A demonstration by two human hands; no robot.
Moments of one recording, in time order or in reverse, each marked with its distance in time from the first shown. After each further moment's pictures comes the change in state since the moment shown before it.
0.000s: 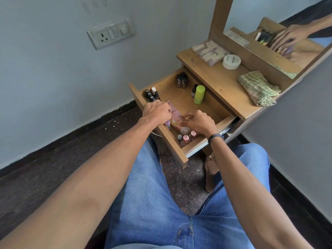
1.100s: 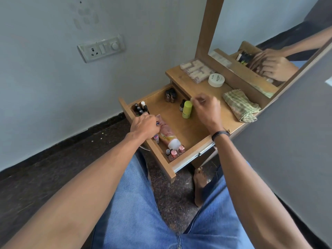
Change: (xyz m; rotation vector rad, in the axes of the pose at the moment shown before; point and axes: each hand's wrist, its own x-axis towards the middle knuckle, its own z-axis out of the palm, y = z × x) left_hand 0.005 -0.004 0.008 -0.070 0.061 -0.035; right_hand 0.012 -0.008 -0.092 0.256 0.568 -0.159
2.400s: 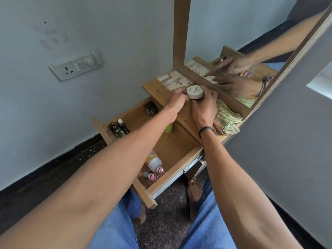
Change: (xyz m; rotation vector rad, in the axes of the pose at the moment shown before) left_hand 0.131 0.186 -0.059 -1.412 -0.152 -0.189; right_hand 0.073 0.052 -0.019 0.020 0.247 0.231
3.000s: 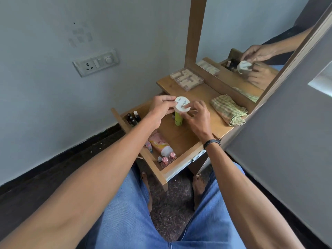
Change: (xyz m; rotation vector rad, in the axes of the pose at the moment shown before) left_hand -0.075 -0.017 -0.090 -0.070 0.132 -0.001; right_hand -0.085 -0.009 -0.002 0.172 -0.262 -0.270
